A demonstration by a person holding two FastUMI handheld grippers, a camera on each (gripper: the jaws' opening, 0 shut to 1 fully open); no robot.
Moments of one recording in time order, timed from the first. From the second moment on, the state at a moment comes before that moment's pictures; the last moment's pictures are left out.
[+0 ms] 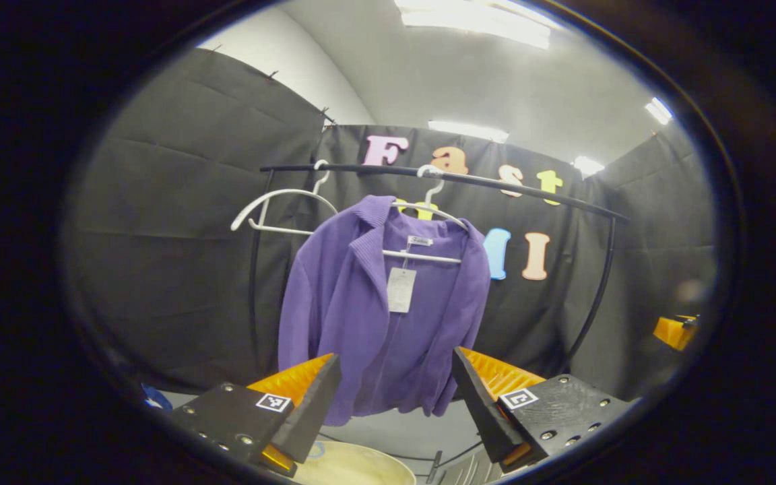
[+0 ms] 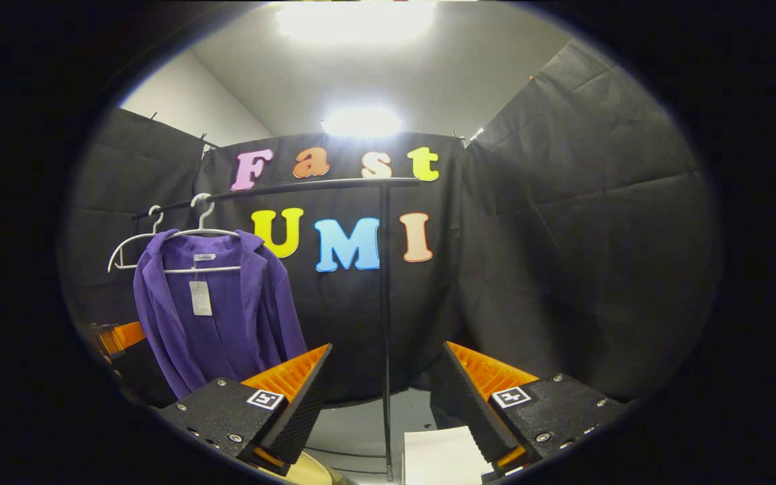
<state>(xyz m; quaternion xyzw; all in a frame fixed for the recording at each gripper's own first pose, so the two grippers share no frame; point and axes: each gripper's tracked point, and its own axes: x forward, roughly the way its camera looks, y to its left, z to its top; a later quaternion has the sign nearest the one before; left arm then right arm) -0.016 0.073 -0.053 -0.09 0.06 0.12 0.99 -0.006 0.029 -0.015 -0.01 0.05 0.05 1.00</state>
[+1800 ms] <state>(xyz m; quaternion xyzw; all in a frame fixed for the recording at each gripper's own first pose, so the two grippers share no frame) 0.190 0.178 -0.025 -0.04 0.08 0.29 0.95 0.253 0.345 -0.032 0.09 0.09 0.32 0.94</state>
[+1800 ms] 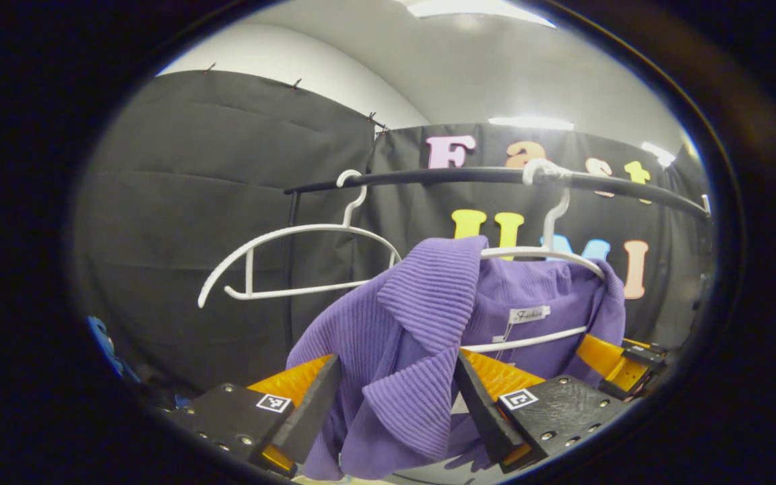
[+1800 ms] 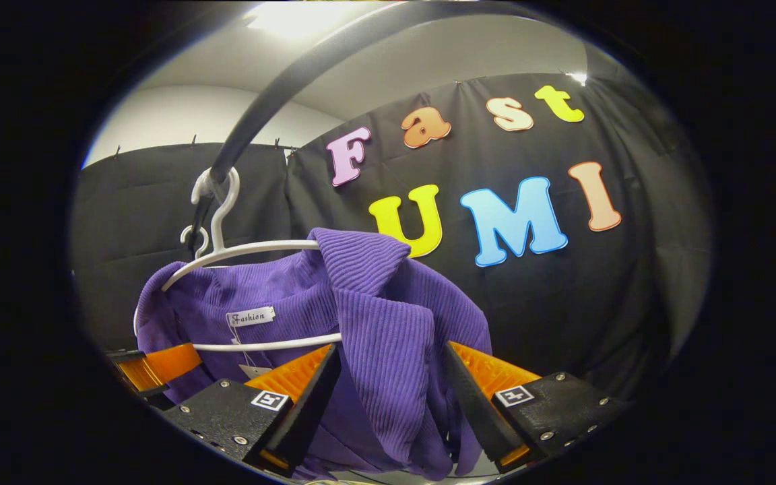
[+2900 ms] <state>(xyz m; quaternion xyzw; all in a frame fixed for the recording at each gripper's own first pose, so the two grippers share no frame) 0.185 0.148 -0.016 -0.08 0.04 0.21 0.97 0.262 0.350 -0.030 0.04 0.05 0.40 0.91</state>
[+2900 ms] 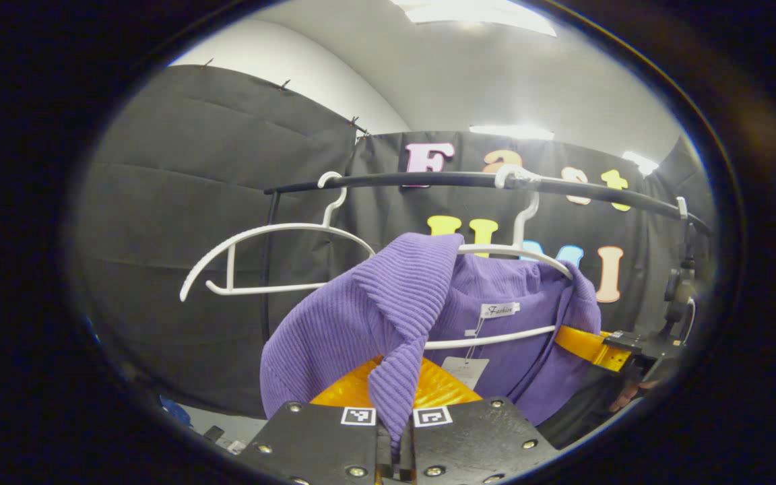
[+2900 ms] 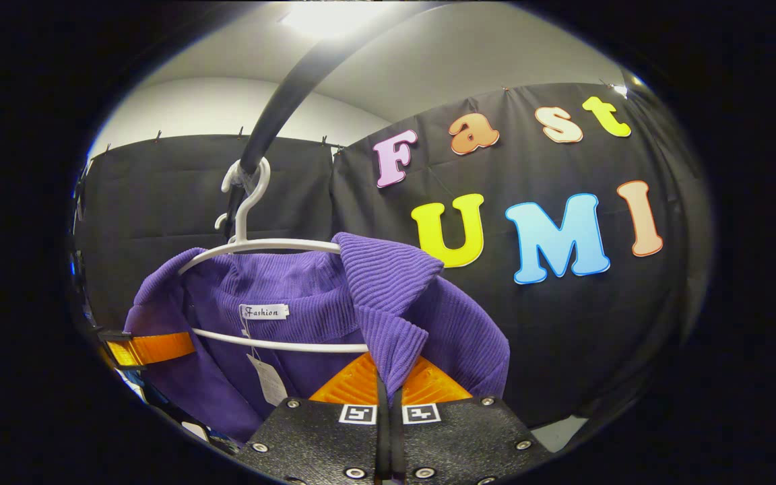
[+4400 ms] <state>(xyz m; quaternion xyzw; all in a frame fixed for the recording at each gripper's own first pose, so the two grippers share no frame) 0.137 0.282 0.075 -0.08 -0.07 0.21 0.97 0.259 0.298 0.018 -0.06 -0.09 0.23 0.97</state>
